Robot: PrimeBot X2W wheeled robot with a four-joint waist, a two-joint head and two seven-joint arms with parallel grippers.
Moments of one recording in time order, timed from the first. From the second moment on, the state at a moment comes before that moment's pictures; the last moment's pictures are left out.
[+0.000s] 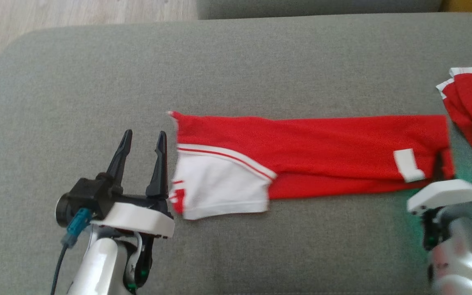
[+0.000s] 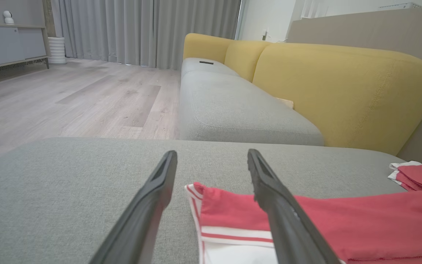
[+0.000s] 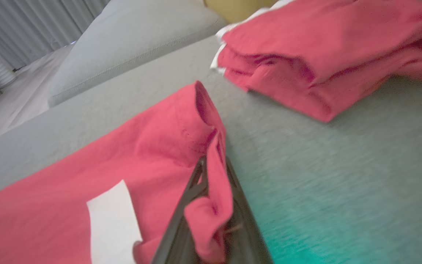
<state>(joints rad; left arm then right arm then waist) -0.14 0.05 -0.25 0.12 -0.22 0.03 -0.26 -0.48 -0.05 -0.40 0.96 0.10 0.12 -0.22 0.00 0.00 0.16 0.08</state>
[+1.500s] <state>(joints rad) -0.10 0.05 -0.29 0.14 -0.28 0.04 -0.26 -0.48 -0.06 0.59 0.82 0.83 0.12 -0.21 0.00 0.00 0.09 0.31</state>
